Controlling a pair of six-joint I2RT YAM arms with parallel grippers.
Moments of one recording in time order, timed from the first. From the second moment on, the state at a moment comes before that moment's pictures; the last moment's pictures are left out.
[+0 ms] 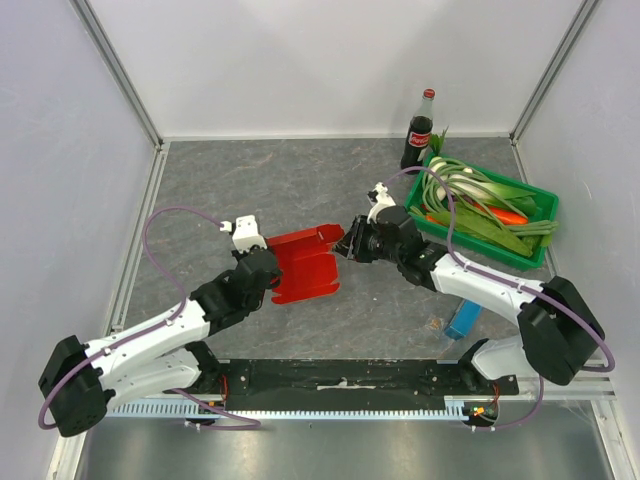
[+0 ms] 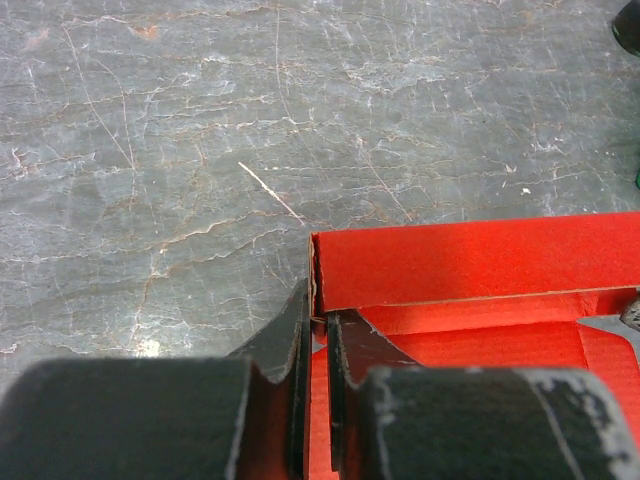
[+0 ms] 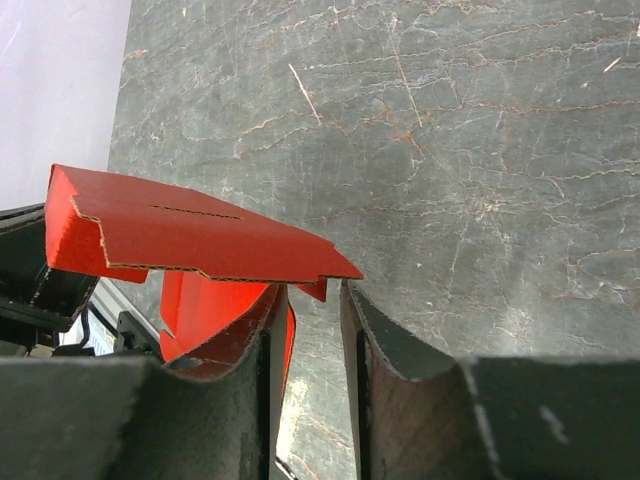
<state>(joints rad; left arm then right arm) -0.86 0.94 0.55 -0.13 -0.75 -0.64 0.70 1.38 0.79 0.10 -0.12 0.75</state>
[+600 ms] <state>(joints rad) -0.86 1.00 0.57 -0.13 -0.76 -0.64 0.81 1.42 0.90 0.01 0.05 0.68</state>
